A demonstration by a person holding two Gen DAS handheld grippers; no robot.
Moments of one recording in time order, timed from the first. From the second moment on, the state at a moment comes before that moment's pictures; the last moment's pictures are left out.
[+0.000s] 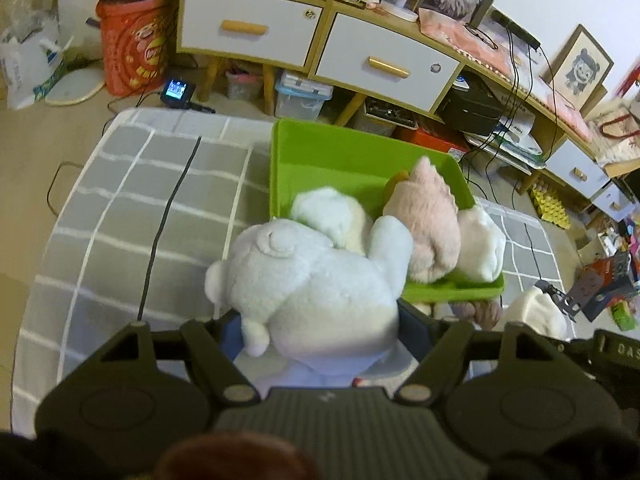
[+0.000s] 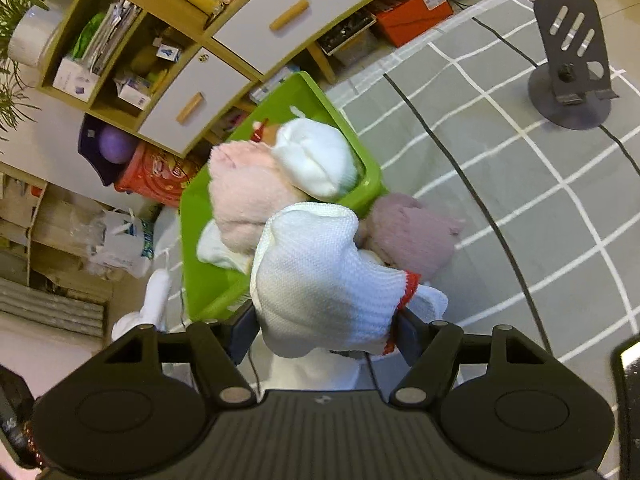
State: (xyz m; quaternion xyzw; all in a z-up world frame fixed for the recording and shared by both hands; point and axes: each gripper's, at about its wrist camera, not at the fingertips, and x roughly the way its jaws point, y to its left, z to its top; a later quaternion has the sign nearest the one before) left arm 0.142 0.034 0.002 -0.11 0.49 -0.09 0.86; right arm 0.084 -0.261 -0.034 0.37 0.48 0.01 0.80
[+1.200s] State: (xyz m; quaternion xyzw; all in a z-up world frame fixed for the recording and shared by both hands) left arm 0.206 -0.001 -0.069 -0.15 0.45 -0.11 0.87; right arm 0.111 -0.262 -0.030 0.41 0.46 0.02 0.79
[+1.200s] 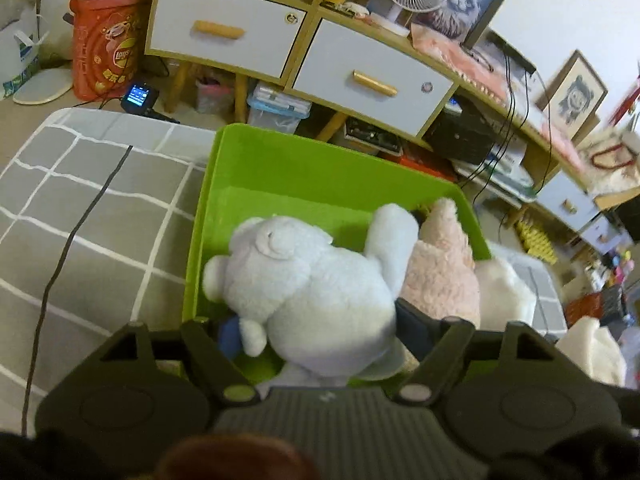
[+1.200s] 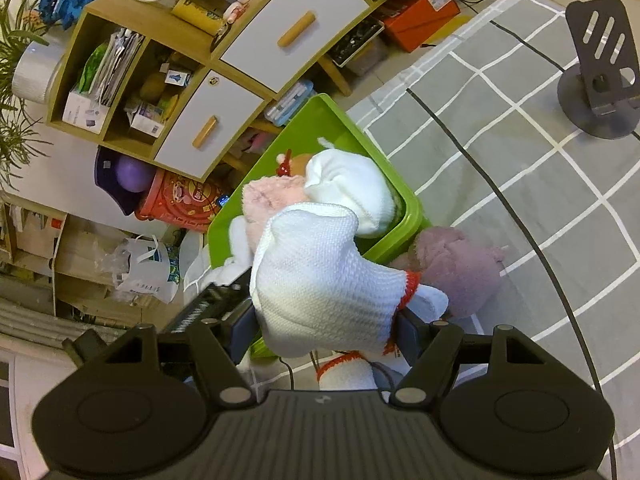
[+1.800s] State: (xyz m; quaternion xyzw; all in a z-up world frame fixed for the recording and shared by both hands) left arm 0.164 0.023 -0.022 -0.22 0.49 -0.06 0.84; right arm 0.110 -0.260 -0.027 0.41 0.46 0.03 0.79
